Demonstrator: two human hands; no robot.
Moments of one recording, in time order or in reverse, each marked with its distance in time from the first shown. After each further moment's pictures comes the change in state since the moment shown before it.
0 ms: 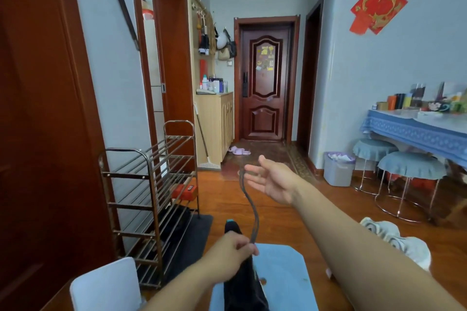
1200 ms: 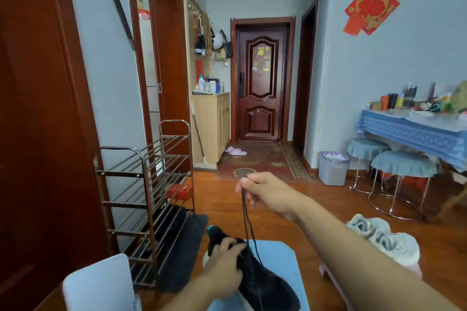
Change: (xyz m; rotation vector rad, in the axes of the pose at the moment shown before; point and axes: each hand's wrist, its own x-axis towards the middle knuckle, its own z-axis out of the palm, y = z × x) left_hand 0.003 -0.037 0.037 0.474 -0.066 -0.087; right_hand -0.068 0.016 0.003 -0.775 -0.210 -0.189
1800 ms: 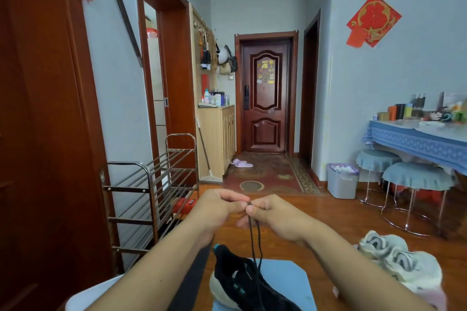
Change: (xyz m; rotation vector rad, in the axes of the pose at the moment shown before) left_hand -0.030 0.075 -0.152 -0.794 0.348 0.059; right_hand -0.004 0.003 0.001 -0.099 -0.095 -0.068
